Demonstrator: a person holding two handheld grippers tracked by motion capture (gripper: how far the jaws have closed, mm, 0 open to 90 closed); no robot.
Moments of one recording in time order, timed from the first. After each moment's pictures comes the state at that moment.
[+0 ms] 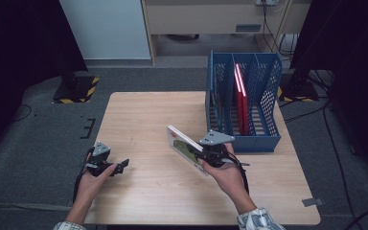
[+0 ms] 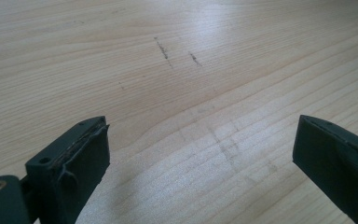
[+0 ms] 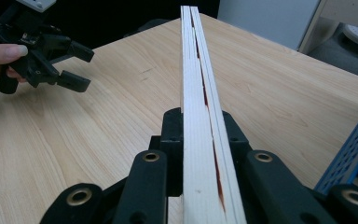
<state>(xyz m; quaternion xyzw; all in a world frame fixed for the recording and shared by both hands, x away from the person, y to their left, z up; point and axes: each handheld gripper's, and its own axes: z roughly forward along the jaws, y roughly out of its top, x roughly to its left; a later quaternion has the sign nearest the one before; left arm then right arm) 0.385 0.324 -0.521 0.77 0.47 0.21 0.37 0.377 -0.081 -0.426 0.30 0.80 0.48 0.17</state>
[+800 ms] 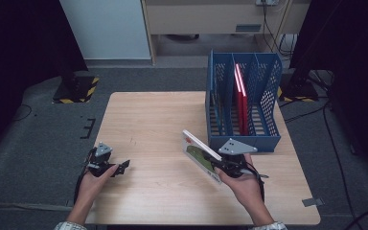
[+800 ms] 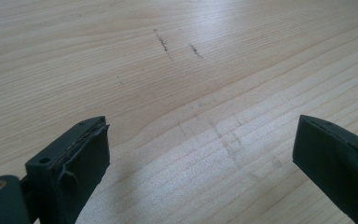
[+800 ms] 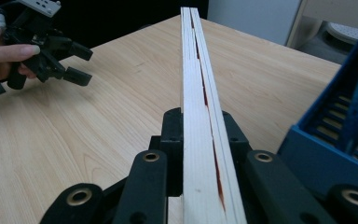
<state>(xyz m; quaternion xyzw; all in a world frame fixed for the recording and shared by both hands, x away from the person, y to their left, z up) 0.386 0.320 -0.524 0.78 0.47 0.21 0.35 0.345 -0.127 -0.424 0.33 0.79 0.49 0.18</state>
